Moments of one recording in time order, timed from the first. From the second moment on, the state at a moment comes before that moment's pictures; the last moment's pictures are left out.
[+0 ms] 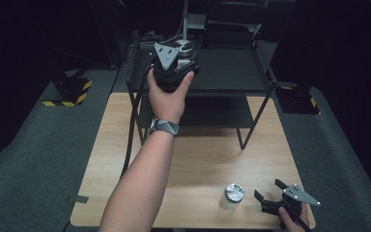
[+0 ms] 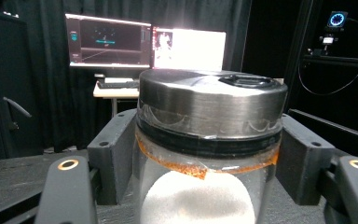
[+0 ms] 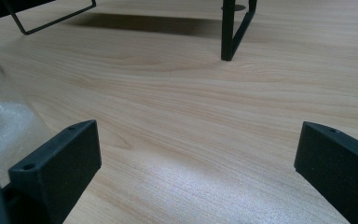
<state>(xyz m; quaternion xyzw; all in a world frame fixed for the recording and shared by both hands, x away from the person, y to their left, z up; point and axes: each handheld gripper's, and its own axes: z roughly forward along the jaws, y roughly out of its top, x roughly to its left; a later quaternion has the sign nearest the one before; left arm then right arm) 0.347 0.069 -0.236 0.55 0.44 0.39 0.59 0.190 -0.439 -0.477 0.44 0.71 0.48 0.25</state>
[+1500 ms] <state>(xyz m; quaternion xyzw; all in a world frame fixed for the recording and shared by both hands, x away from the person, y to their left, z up) 0.297 0.096 -0.258 0.56 0.40 0.40 0.60 0.191 -0.438 -0.477 0.45 0.71 0.48 0.25</state>
